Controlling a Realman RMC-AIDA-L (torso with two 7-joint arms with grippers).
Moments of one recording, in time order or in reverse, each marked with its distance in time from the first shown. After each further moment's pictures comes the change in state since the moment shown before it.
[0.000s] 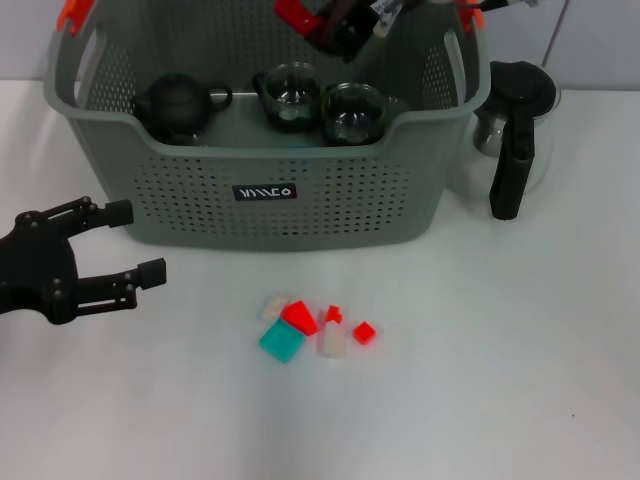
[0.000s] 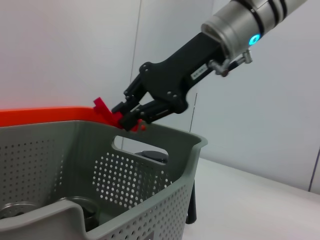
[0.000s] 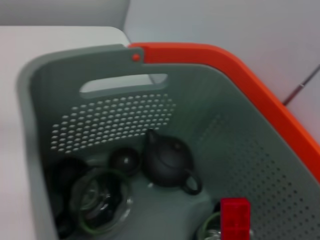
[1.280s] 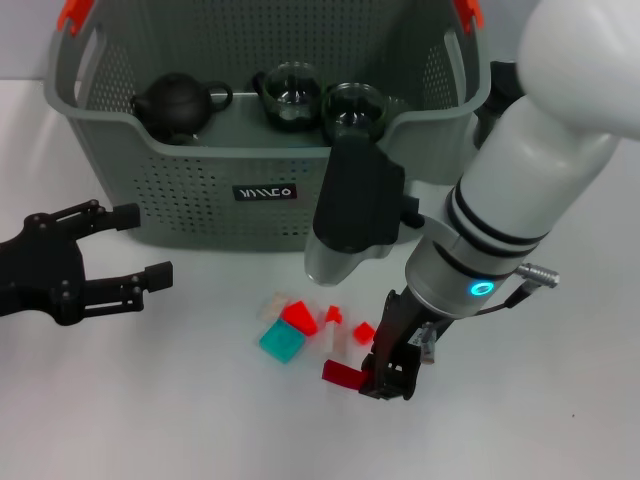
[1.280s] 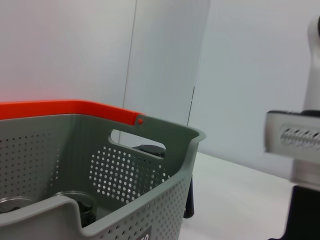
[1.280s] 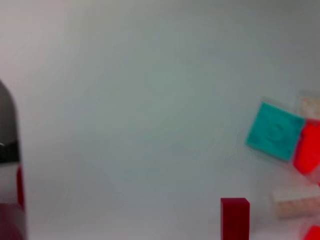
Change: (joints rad) left arm -0.002 -0.003 0.023 0.001 0.005 -0.016 -0.006; right arm -0.170 0.006 -0.489 0.076 0.291 -0.285 0.041
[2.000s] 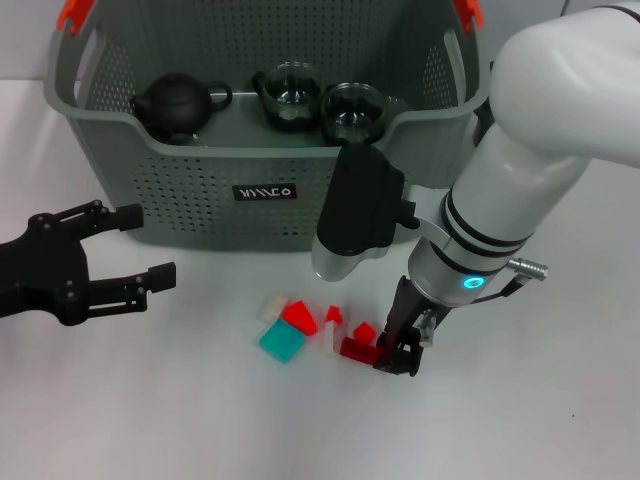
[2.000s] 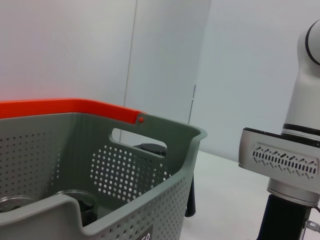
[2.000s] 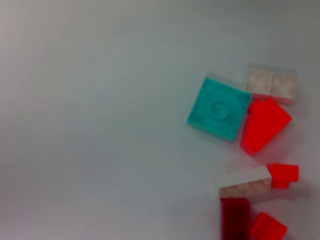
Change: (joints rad) left arm 0.000 -0.004 0.009 0.000 0.000 -0.011 0.005; right arm 0.087 0.010 -0.049 0.251 -0.006 0.193 -0.041
